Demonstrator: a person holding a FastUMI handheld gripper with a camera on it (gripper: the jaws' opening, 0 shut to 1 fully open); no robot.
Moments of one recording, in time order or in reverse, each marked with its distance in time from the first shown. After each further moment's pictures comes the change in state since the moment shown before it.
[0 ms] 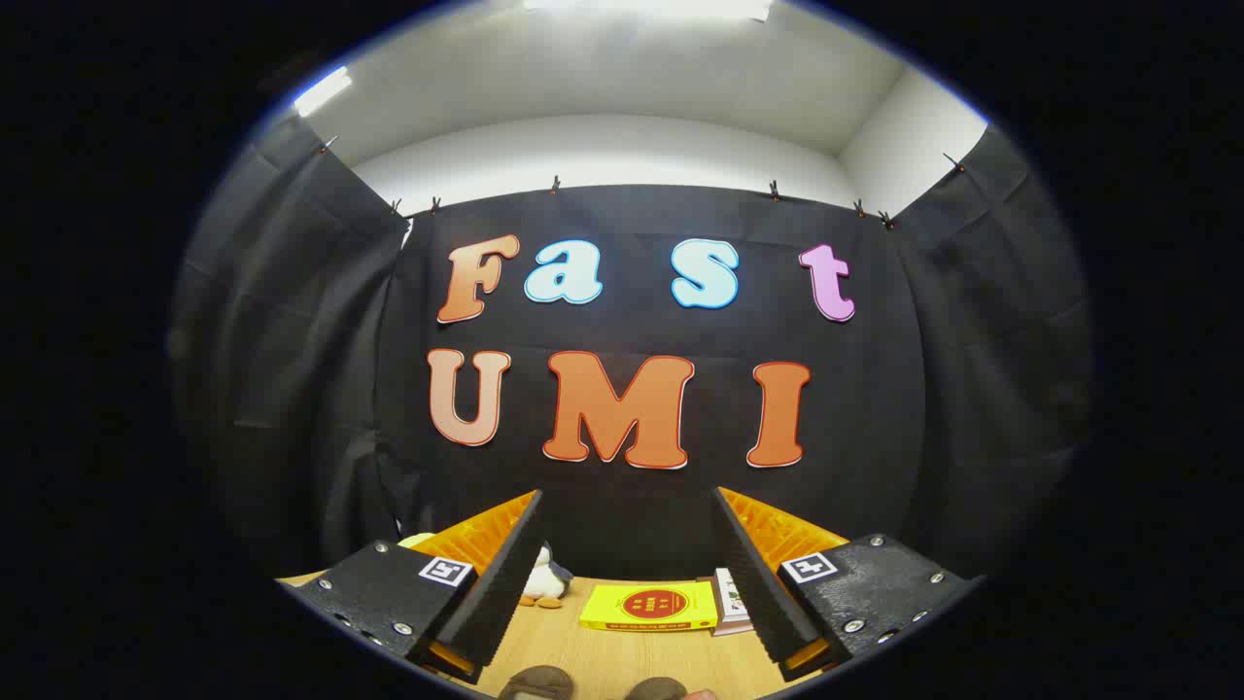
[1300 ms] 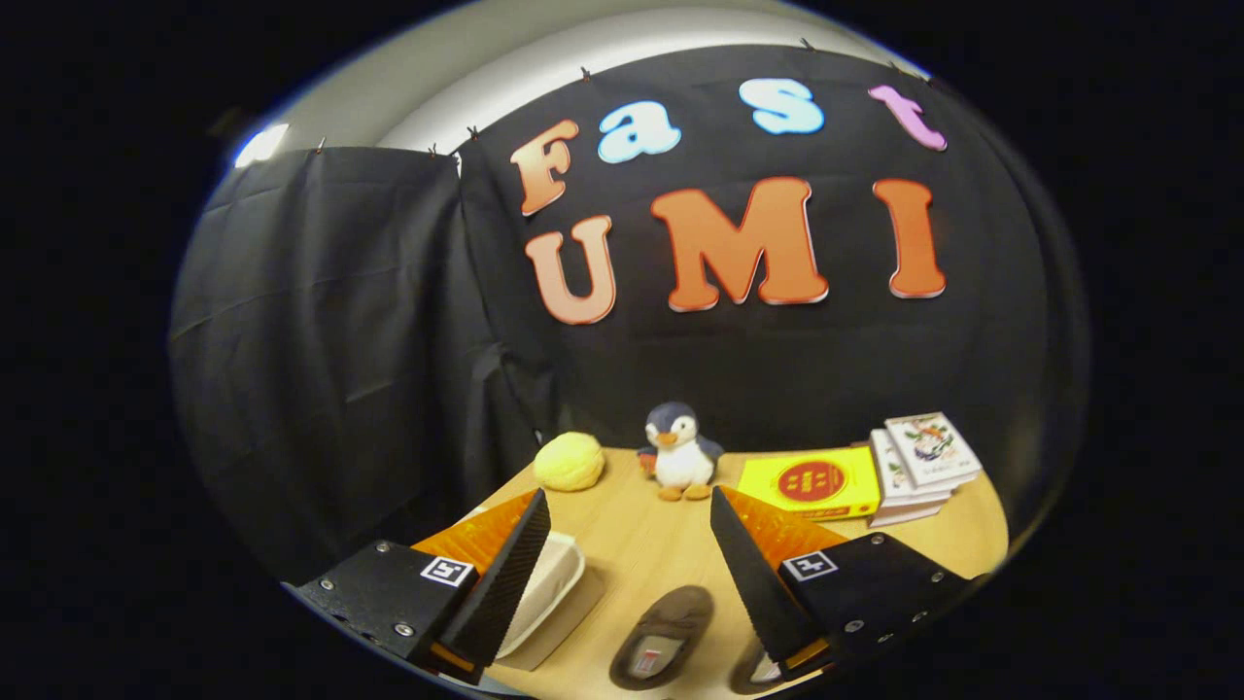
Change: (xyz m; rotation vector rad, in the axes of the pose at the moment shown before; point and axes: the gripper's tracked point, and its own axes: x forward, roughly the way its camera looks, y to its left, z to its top) arm -0.019 0.118 -0.160 0.237 0.536 0.425
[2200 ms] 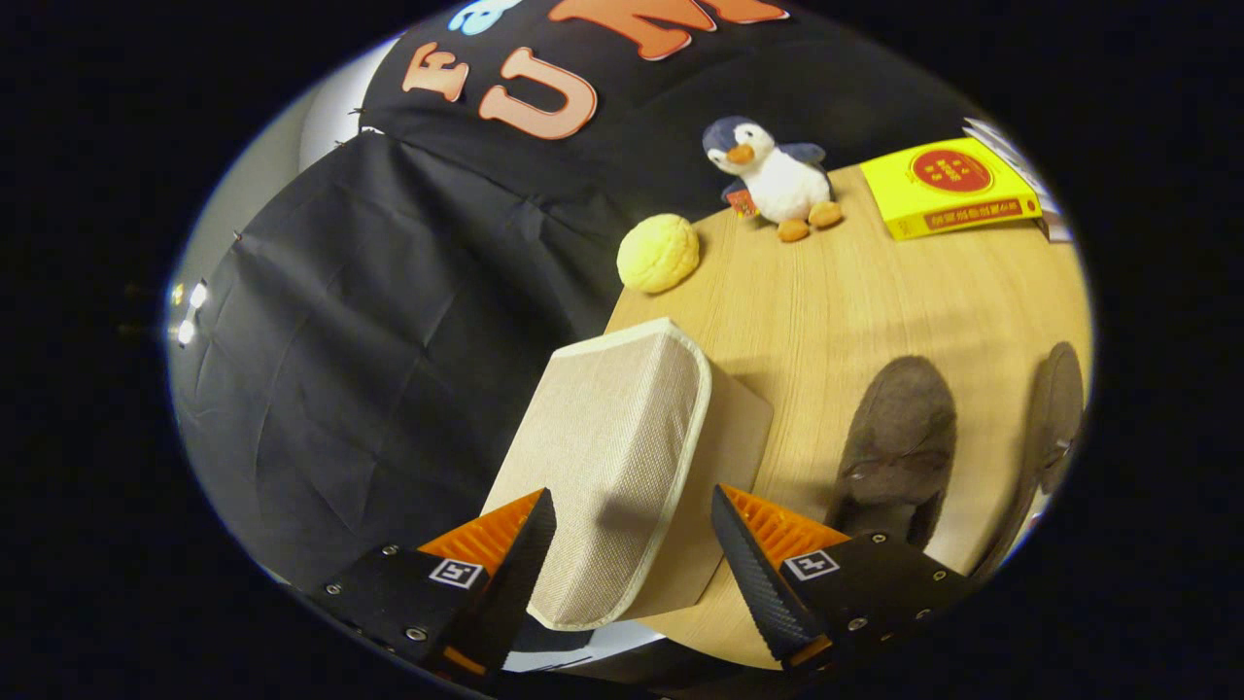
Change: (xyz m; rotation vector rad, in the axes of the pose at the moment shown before) arm 0.055 0.086 -0.183 0.463 0.540 0.349
